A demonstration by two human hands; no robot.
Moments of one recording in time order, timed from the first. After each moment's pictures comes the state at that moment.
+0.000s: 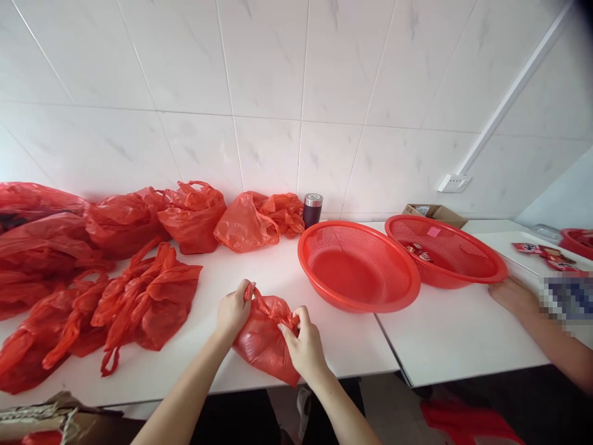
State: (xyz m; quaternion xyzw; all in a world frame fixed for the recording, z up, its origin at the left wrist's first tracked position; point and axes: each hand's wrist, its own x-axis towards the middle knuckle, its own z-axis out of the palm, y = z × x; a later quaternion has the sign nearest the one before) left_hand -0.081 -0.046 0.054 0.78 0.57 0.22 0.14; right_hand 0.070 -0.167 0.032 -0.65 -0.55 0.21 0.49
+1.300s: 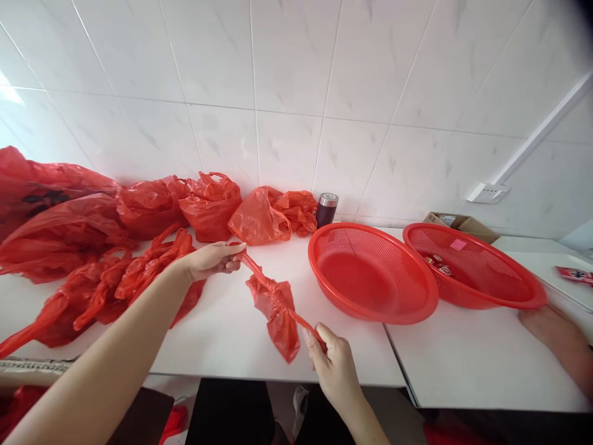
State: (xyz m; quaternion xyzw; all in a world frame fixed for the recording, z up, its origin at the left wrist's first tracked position) left_hand -0.130 0.017 0.160 0.80 0.48 0.13 0.33; right_hand 0.102 -0.209 0.063 -0.63 -0.58 0.25 0.44
